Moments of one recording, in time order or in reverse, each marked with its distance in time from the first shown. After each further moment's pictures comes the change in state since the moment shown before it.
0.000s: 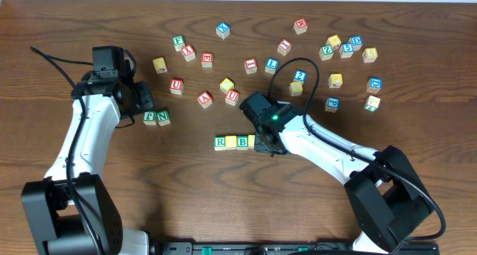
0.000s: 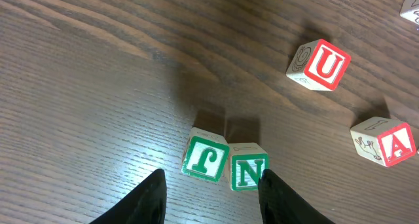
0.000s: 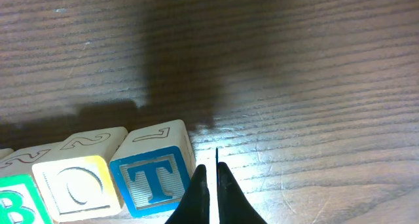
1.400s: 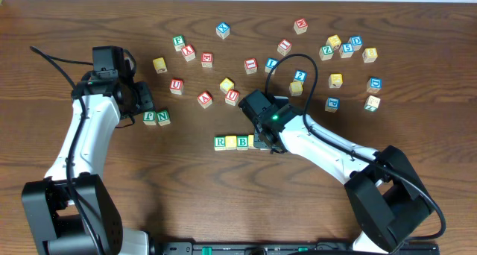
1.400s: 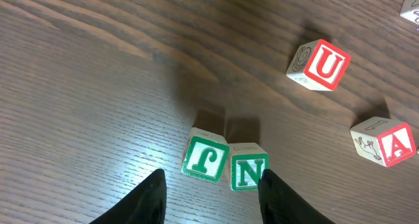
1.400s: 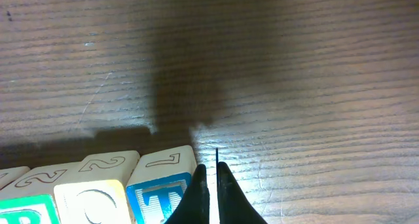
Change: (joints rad) left arm 0.000 0.000 0.000 0.000 0.000 0.000; right arm -0.001 0.000 0.001 0.056 0.050 -0.062
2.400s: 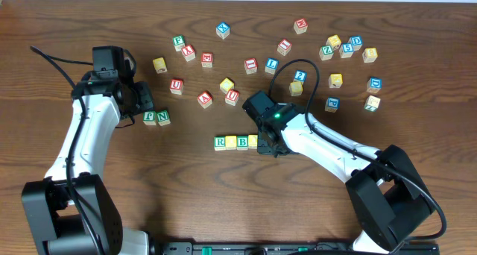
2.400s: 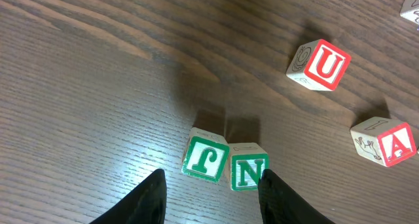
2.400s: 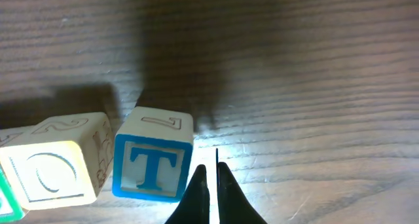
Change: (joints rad) left arm 0.000 0.000 0.000 0.000 0.000 0.000; right arm -0.018 0.000 0.001 -0.097 -0.066 -0.005
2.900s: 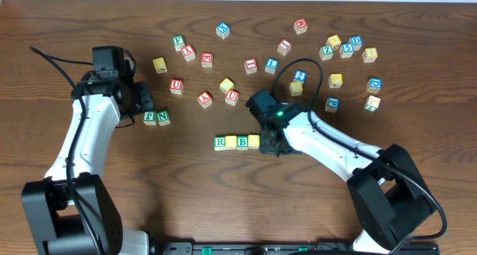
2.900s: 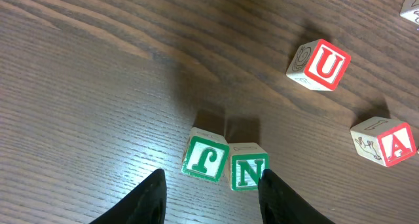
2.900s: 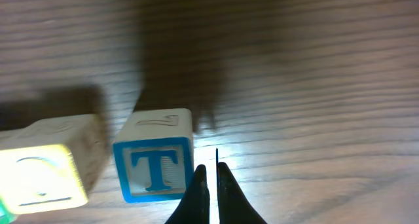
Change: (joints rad) left arm 0.000 0.000 0.000 0.000 0.000 0.000; right arm -0.009 0.000 0.000 -0.004 -0.021 -0.001
